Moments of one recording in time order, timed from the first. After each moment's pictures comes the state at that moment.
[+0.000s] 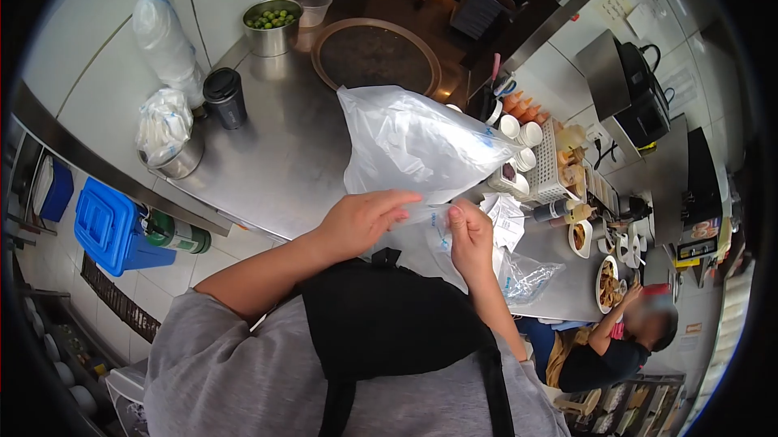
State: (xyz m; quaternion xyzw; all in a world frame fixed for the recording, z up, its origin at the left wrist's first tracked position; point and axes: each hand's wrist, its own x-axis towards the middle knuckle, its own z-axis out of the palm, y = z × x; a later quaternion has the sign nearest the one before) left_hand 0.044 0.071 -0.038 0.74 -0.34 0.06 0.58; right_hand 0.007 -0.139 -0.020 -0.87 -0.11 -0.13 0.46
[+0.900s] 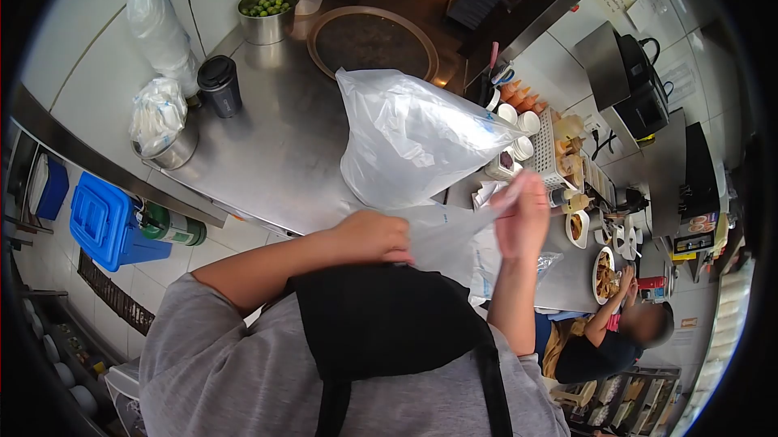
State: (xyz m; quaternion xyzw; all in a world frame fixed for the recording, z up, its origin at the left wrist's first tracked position) left_hand 0.037 0.061 -0.076 0.74 -0.53 -0.06 0.41; right_hand 0.009 -0.178 0.019 -0.59 -0.03 -0.14 0.80
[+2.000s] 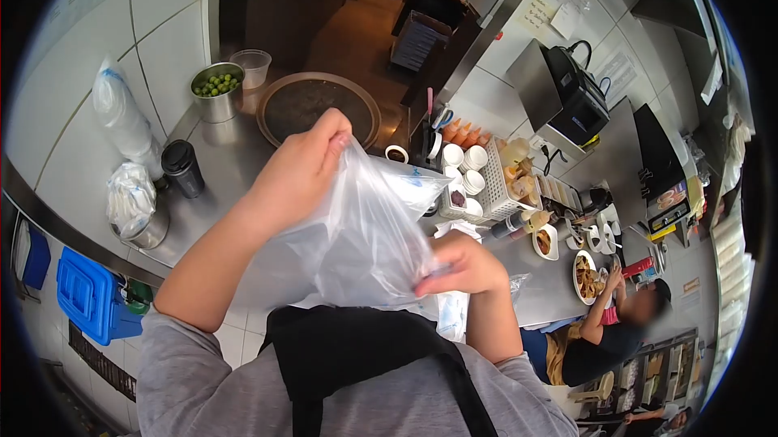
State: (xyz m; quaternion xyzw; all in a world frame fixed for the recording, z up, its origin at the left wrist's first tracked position) left_hand 0.120 0.080 0.092 0.78 -0.34 0.11 0.52; right_hand 0.016 -0.185 0.090 -0.81 -0.27 0.23 0.47
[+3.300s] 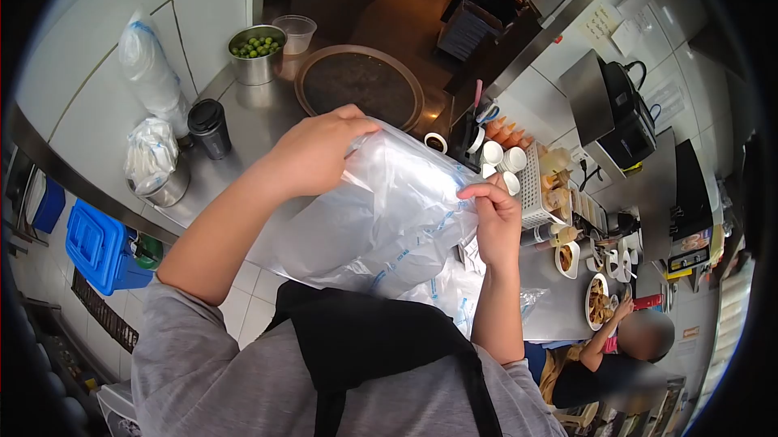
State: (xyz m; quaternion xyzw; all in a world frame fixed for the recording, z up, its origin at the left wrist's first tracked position) left_hand 0.145 0.105 0.061 0.87 -0.34 0.06 0.36; right_hand 0.067 -0.186 0.037 -0.84 -0.12 -0.17 0.51
